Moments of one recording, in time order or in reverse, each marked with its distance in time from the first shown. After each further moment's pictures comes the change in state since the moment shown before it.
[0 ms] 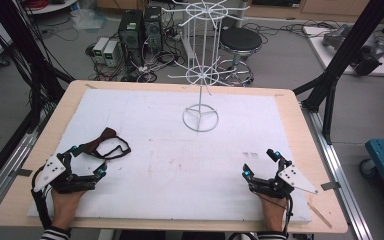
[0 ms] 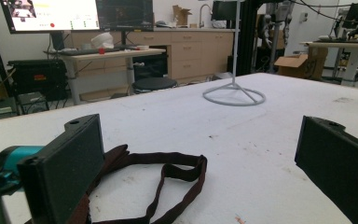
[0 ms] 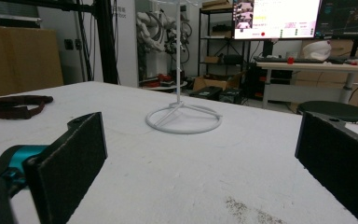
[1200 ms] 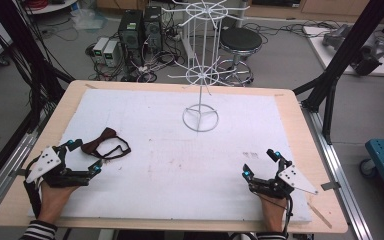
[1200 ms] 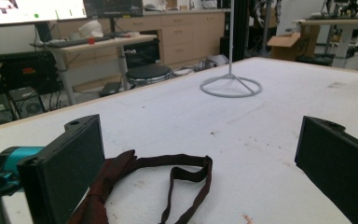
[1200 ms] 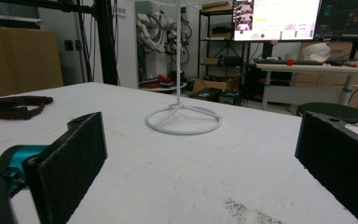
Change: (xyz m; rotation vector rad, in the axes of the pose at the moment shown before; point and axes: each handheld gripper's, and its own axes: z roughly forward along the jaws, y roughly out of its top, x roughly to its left) left arm 0.017 0.030 0.001 0.102 -0.052 0.051; right arm 0.001 0.000 0.000 -0.005 -0.001 -0.004
